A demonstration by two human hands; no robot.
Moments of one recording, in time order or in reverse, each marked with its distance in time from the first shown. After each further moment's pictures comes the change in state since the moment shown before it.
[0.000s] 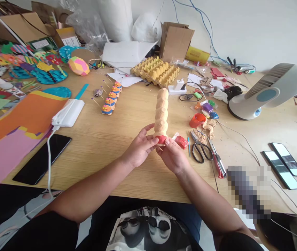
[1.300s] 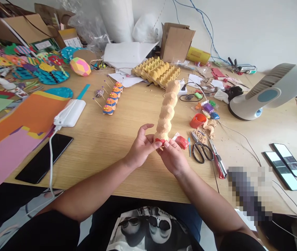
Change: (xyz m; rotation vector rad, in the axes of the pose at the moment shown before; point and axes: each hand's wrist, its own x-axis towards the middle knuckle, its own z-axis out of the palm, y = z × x) left_hand -0.002 -0.010 -0.003 0.154 -0.031 0.181; right_hand -0.004 0.004 0.005 -0.047 0.027 -0.066
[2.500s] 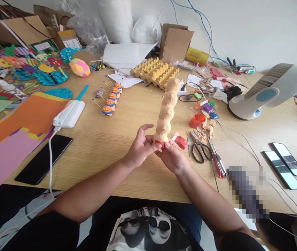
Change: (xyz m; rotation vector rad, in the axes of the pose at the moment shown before) left_hand -0.002 -0.002 -0.006 0.057 -0.081 0.028; right_hand 0.001 -0.004 -0.006 0.086 -0.047 0.088
